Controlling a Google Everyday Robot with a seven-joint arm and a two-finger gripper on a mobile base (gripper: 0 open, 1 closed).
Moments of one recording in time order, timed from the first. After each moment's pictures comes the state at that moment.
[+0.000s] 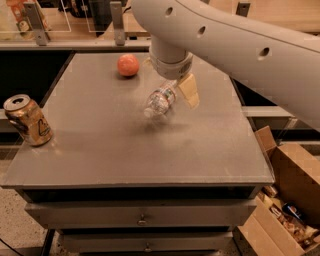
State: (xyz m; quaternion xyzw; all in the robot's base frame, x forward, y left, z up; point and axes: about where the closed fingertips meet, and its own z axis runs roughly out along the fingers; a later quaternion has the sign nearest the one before) arm 0.632 -0.039 0.885 -0.89 0.40 -0.21 0.08
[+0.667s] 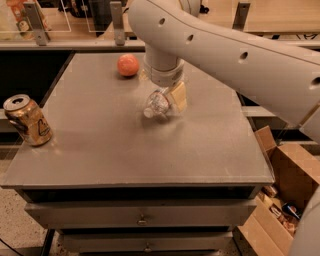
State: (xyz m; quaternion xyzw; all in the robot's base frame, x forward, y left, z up) arm 0.644 -0.017 0.850 -0.91 0.37 -0.17 0.07
